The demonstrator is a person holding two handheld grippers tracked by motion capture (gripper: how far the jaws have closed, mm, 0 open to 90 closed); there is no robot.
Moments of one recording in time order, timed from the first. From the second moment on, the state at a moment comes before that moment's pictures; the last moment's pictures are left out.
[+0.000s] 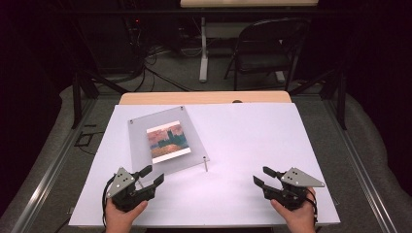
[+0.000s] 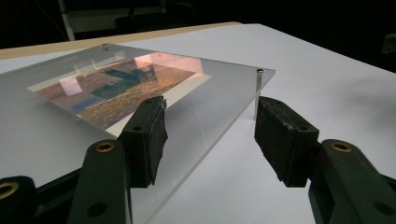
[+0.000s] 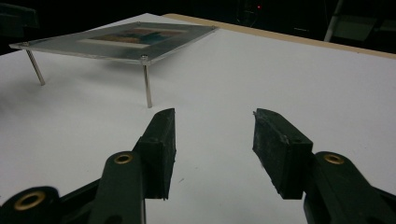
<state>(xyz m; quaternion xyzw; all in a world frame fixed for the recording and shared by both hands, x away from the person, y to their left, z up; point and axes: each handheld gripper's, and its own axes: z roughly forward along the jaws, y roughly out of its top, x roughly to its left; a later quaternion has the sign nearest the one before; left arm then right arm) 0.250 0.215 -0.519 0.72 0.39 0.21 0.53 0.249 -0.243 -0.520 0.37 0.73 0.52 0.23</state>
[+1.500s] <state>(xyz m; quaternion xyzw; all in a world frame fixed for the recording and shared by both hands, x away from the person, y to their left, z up) 0.210 0.291 -0.520 0.70 0.50 0.22 0.46 0.298 -0.177 -0.513 0.33 0.78 0.51 0.17</state>
